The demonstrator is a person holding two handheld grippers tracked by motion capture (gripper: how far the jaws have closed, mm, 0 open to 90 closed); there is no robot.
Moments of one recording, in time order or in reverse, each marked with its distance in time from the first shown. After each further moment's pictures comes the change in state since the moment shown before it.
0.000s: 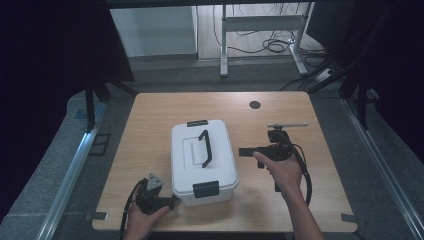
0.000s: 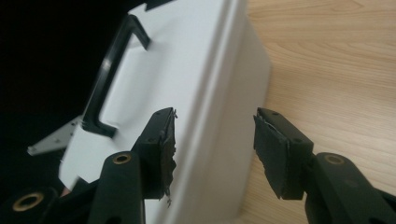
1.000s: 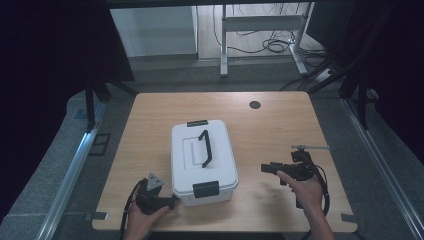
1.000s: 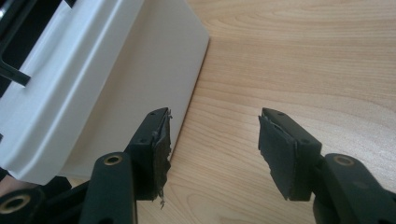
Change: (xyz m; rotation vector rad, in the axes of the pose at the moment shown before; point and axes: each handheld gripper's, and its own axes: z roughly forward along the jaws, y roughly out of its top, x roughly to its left) left arm 0.000 0.000 0.000 -0.001 0.000 -0.001; right arm -0.080 -0.054 -0.016 -0.057 -0.013 -0.023
